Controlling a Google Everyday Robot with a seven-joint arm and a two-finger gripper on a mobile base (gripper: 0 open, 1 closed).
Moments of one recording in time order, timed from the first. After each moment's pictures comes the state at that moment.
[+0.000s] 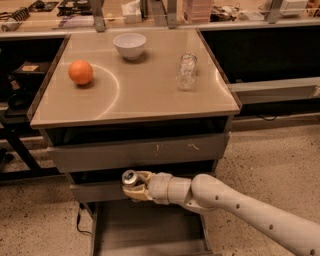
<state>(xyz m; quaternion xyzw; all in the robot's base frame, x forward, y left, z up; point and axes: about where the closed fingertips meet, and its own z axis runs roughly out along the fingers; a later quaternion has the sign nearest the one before) 0.521 0.088 0.572 -0.45 0.64 0.36 0.51</state>
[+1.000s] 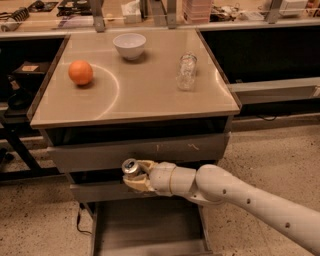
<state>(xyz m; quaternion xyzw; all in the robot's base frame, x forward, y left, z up) 0.519 0.080 0.635 -0.45 0.65 0.33 0.51</state>
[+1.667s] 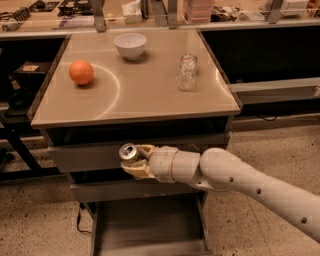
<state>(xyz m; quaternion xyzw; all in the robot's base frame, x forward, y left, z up) 0.520 0.075 0.711 -0.47 0.64 0.30 0.53</state>
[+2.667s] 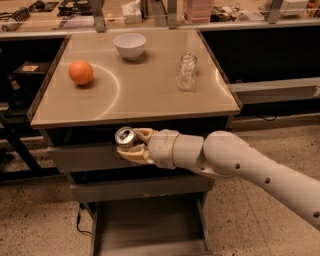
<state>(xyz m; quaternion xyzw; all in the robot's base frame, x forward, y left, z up) 0.524 0.076 0.775 -0.48 0.62 0.29 0.55</state>
